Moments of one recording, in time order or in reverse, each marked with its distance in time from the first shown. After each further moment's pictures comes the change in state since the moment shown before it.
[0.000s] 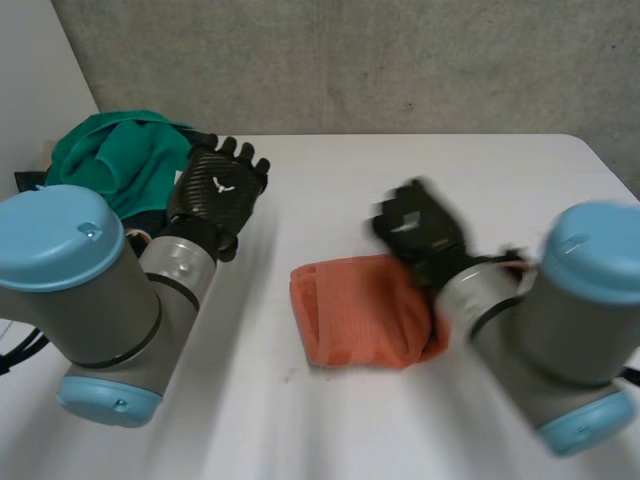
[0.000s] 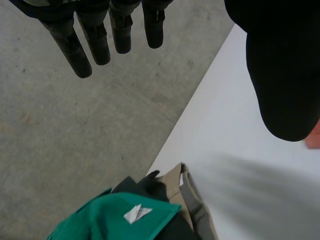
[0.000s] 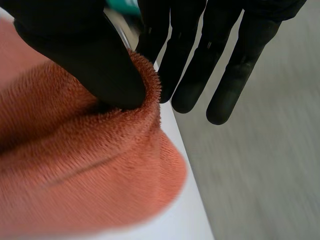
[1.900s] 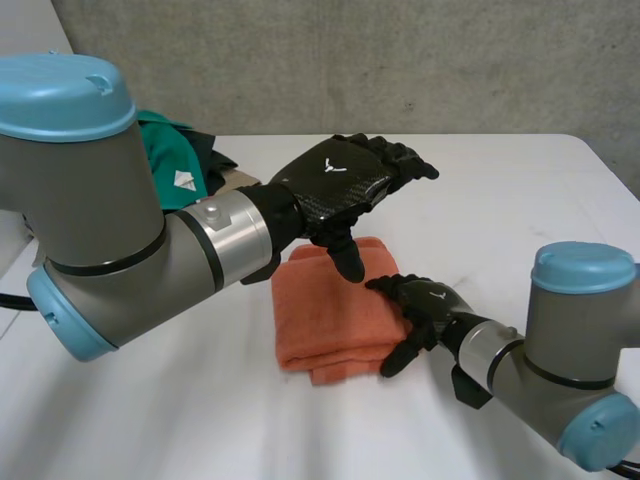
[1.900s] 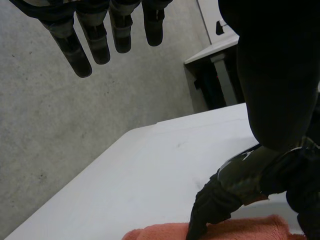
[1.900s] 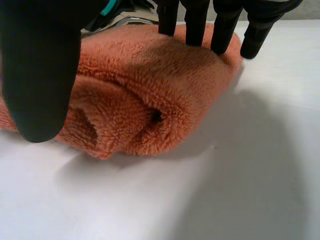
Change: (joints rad) left arm -0.049 -0.094 0.424 -0.459 0.624 -0.469; right arm -0.181 0.182 0.062 0.146 -0.125 0.979; left_hand -0.017 -0.005 -0.006 -0.005 -0.003; right_hand -0.782 -0.903 -0.913 -0.929 -0.904
